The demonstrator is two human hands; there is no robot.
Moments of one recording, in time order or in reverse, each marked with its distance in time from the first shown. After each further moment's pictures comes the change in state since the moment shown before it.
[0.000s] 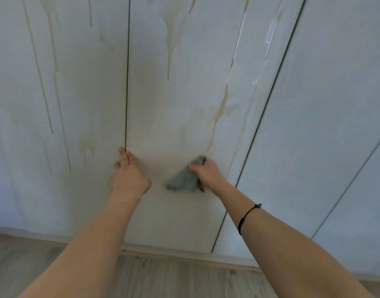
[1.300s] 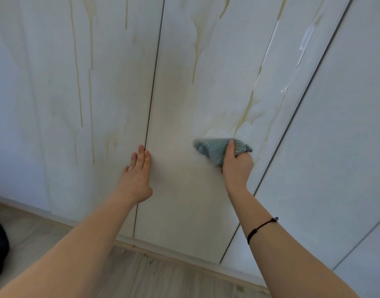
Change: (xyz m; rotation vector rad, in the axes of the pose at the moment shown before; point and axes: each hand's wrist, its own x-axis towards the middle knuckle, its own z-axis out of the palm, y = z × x) left_hand 0.007 -0.045 0.015 0.071 -0.031 0.222; right_hand 0.012 -0.020 -0.008 0.074 0.543 -0.313
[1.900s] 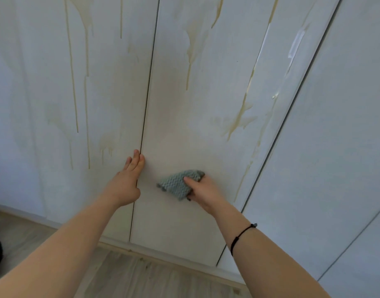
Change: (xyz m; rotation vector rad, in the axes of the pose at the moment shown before) left_hand 0.000 -0.021 -0.012 -0.162 -0.027 0.096; right_hand -0.055 0.028 0.031 0.394 -0.764 0.517
